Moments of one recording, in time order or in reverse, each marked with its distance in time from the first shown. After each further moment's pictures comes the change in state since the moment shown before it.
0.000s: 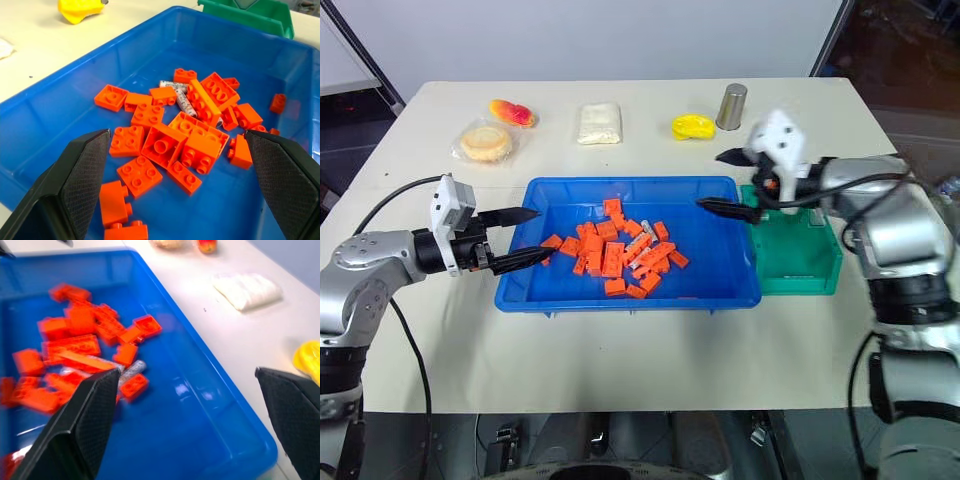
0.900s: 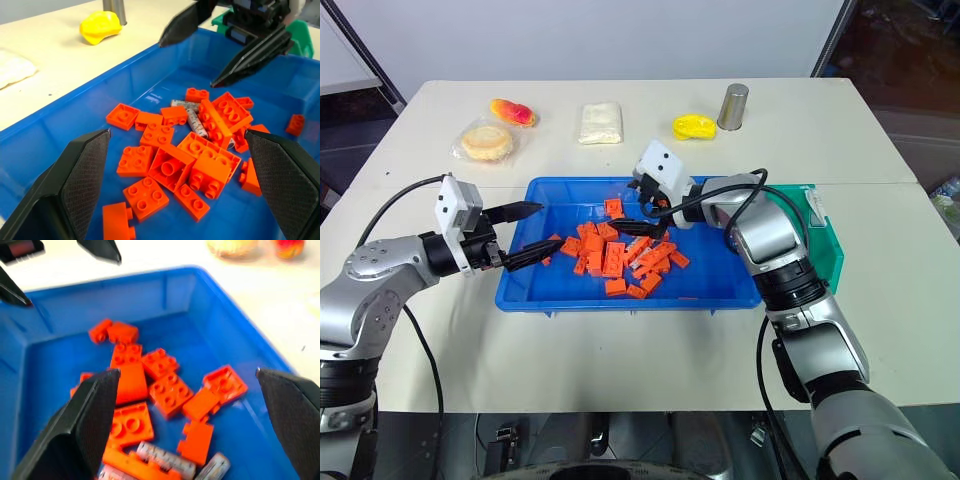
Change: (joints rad) left arm 0.036 -0.062 0.008 -0.081 -0.006 -0.010 0.128; right arm -0.103 0.342 0.161 0.011 -0.075 0.167 -0.076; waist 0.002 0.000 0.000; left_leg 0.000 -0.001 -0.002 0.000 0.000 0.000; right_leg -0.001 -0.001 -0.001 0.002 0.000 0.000
